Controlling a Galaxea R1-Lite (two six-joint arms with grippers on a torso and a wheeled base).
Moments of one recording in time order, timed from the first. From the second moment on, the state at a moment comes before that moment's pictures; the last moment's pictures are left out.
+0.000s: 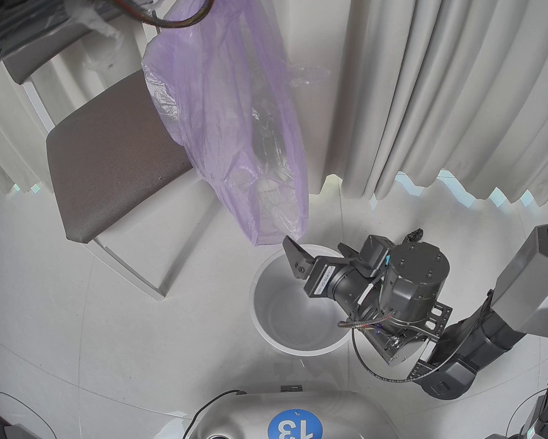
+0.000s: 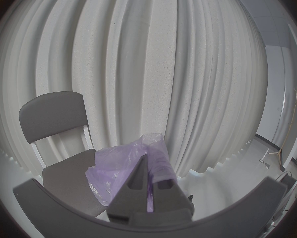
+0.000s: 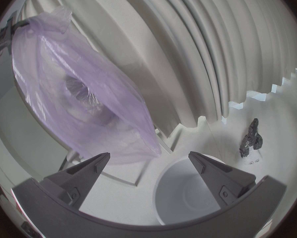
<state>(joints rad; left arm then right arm) -1.01 1.56 -1.70 -0.09 0.65 0.21 0.82 2.05 -0.72 -1.33 -0.42 0.48</state>
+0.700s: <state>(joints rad) -1.01 1.56 -1.70 -0.10 0.65 0.21 0.80 2.18 -0.95 -1.30 -0.49 0.55</state>
